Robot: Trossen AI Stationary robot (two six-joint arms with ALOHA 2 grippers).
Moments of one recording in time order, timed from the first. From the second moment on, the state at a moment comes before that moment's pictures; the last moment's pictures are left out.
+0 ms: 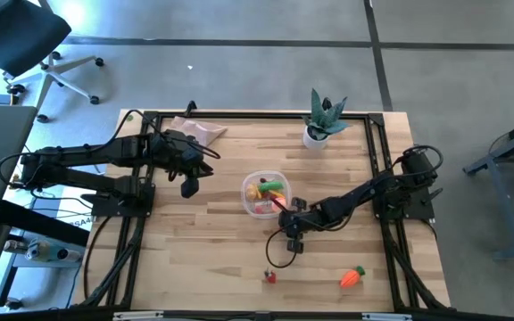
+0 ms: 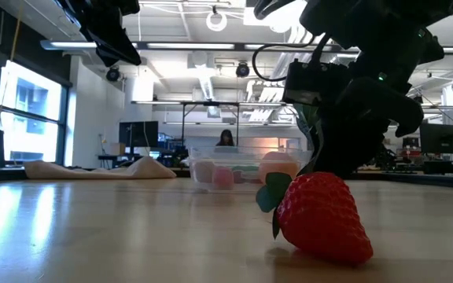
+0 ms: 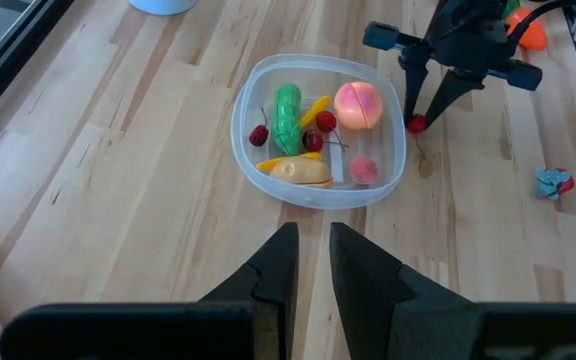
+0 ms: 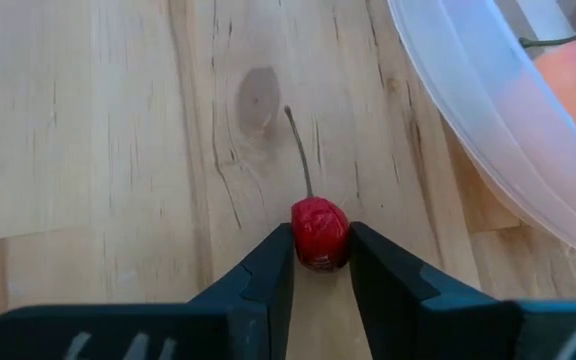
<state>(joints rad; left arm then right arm) 0.30 0.95 0.85 -0.63 0.09 -0.08 0.33 1.79 0.86 -0.08 0.16 0.42</state>
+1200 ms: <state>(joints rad) 0.30 0.95 0.84 -0.63 0.09 -0.08 -0.02 1.66 1.10 -0.32 -0.01 0.07</state>
